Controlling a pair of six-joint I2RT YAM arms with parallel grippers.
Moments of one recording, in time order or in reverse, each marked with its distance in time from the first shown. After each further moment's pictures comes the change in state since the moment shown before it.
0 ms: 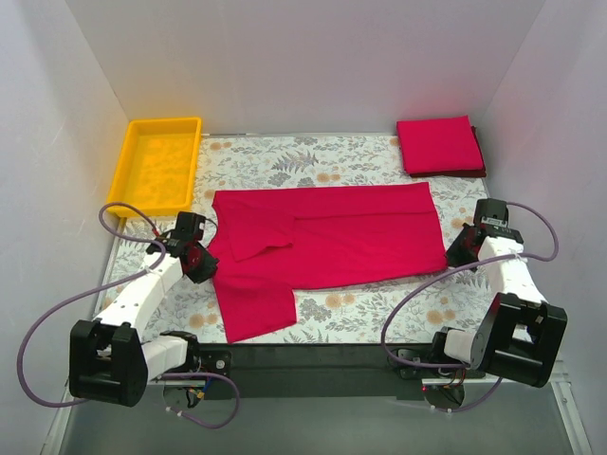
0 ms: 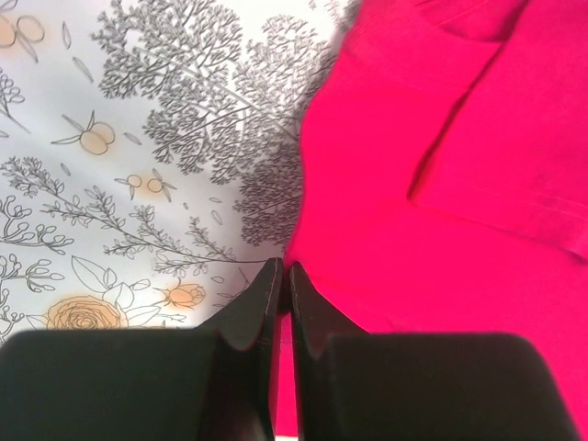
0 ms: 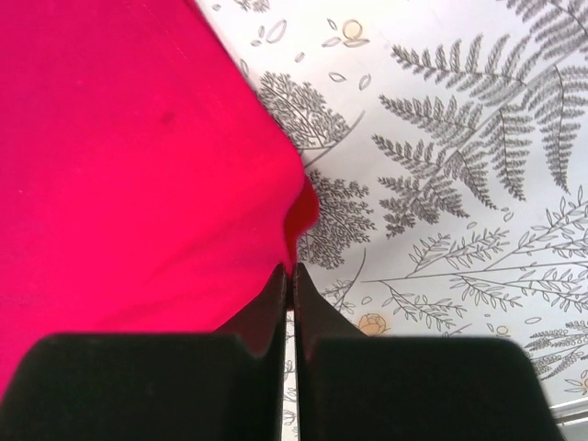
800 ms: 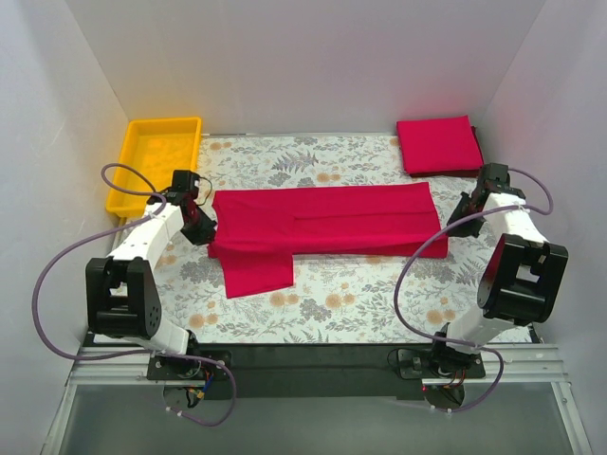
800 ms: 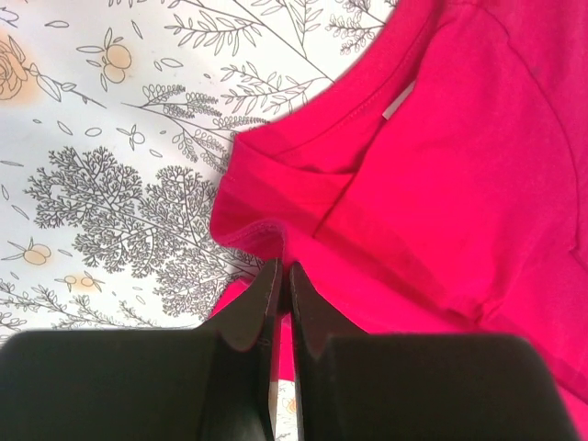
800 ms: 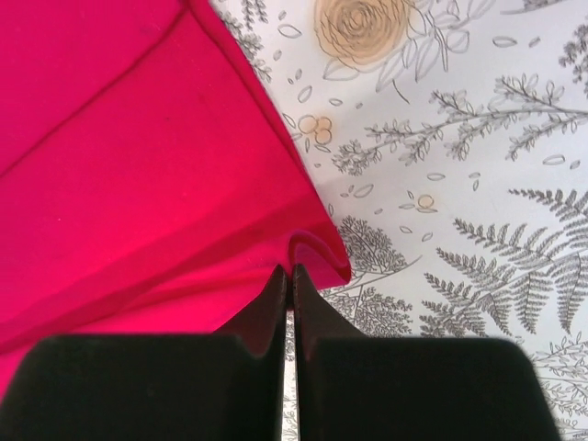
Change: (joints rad) left arm 0.108 0.365 0.391 -0.036 0.078 0.094; right arm 0.000 0.366 0.359 -0.024 -0.084 -0.101
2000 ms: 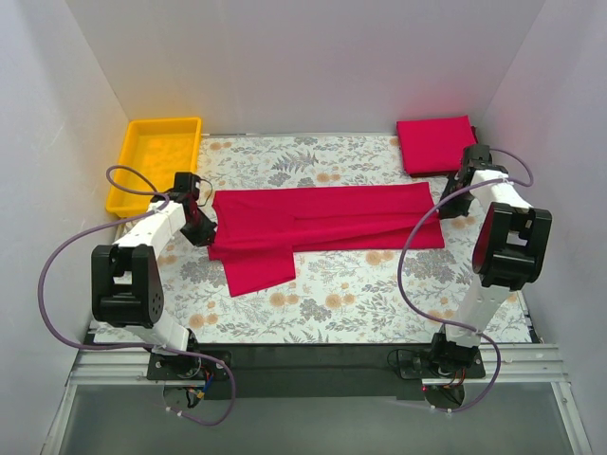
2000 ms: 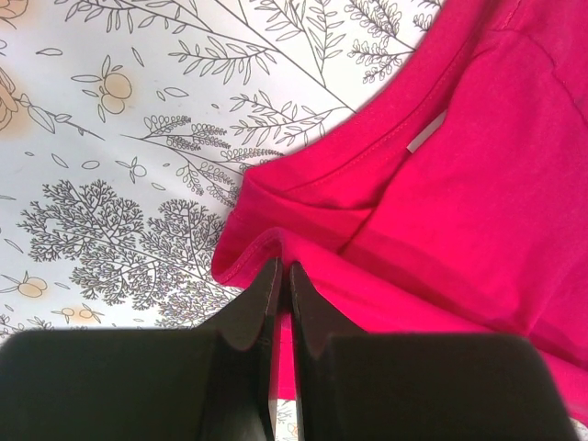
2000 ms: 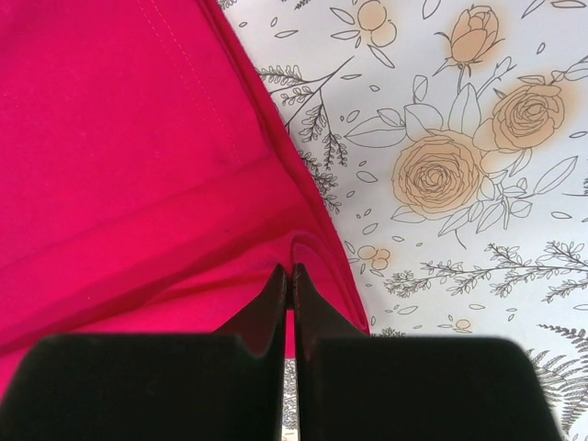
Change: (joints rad) left arm 0.021 0.088 -0.008 0.058 -0.001 0.018; right arm 0.076 0.277 0.268 0.003 0.024 -0.052
